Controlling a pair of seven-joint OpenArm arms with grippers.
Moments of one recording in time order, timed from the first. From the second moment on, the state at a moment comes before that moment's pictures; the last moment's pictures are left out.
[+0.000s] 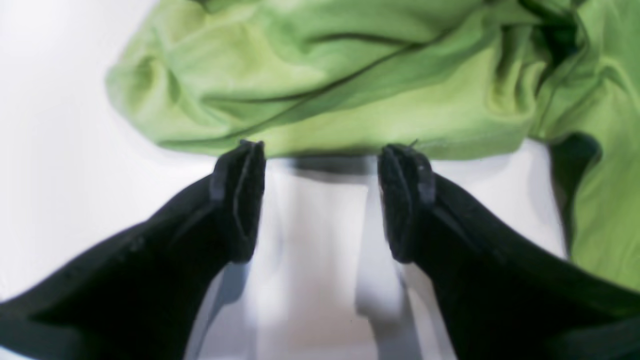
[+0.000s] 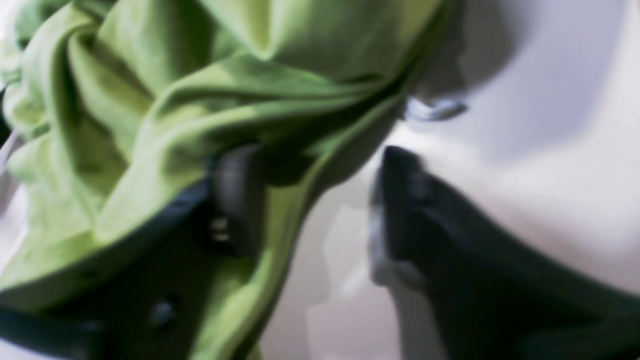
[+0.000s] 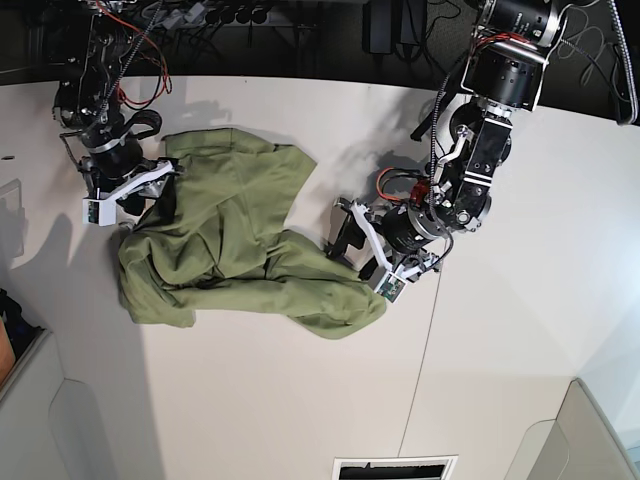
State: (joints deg) left arm -9.8 -10.0 15.2 70.1 -14.0 -20.3 20.9; right arm -10.1 7.1 13.2 86.5 22.5 17.1 -28.9
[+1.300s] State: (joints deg) left arm -13.1 -26.8 15.0 73.8 -16.4 -25.0 28.2; right arm -8.2 9.3 25.5 87.2 20.3 23.7 -28.3
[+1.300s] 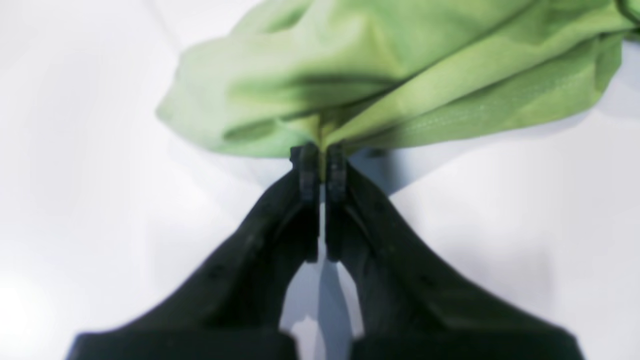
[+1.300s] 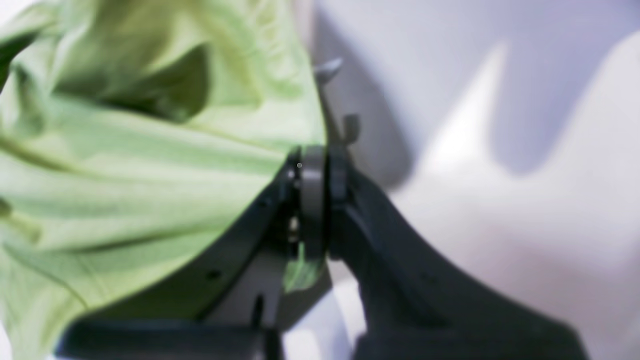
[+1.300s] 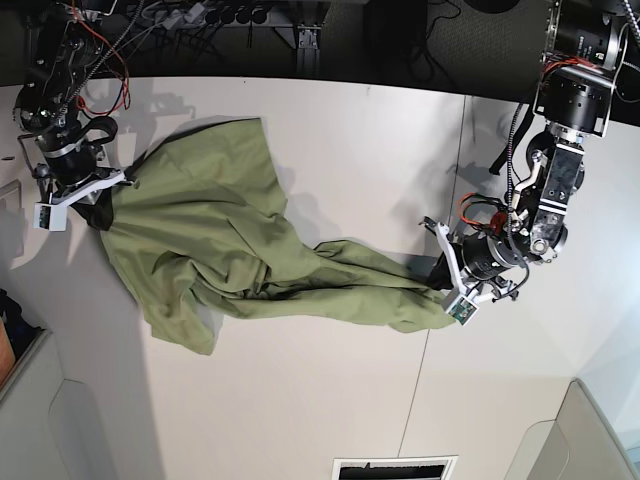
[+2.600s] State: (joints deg) left arm -13.1 -30.1 12.4 76.3 -43.3 -33.8 48.8; right arm -7.6 11.5 28.4 95.1 37.6 29.6 -43.7
